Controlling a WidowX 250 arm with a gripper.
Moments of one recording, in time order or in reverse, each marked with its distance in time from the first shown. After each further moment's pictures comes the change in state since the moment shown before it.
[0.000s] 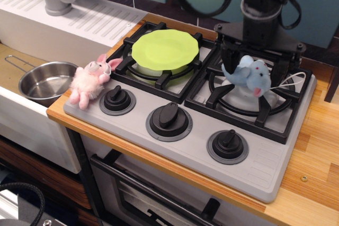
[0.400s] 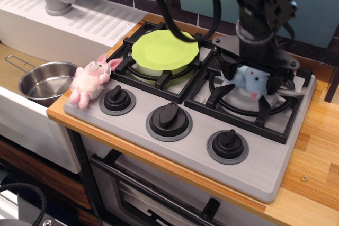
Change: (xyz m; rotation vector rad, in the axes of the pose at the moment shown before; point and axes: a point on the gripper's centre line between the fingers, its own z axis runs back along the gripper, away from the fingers) arm 0.001 0.003 -0.019 0.027 -0.123 -0.054
